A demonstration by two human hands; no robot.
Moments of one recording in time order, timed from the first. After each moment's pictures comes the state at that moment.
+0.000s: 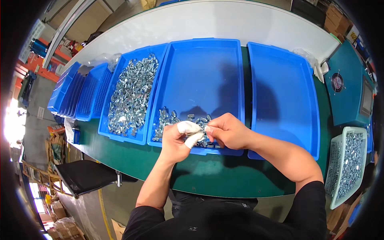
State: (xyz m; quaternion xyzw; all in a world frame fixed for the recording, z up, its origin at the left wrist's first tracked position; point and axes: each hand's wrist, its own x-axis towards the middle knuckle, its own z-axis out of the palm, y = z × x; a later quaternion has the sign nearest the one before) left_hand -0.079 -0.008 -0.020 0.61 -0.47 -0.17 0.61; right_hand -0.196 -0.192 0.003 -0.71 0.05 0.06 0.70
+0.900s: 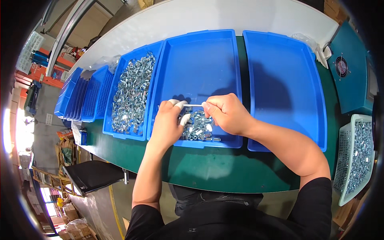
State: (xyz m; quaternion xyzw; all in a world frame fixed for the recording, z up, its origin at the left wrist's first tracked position) left_hand -0.055 -0.020 0.009 0.82 -0.53 0.01 0.22; right_hand -0.188 -0.201 -0.009 -0.77 0.05 -0.14 0.62
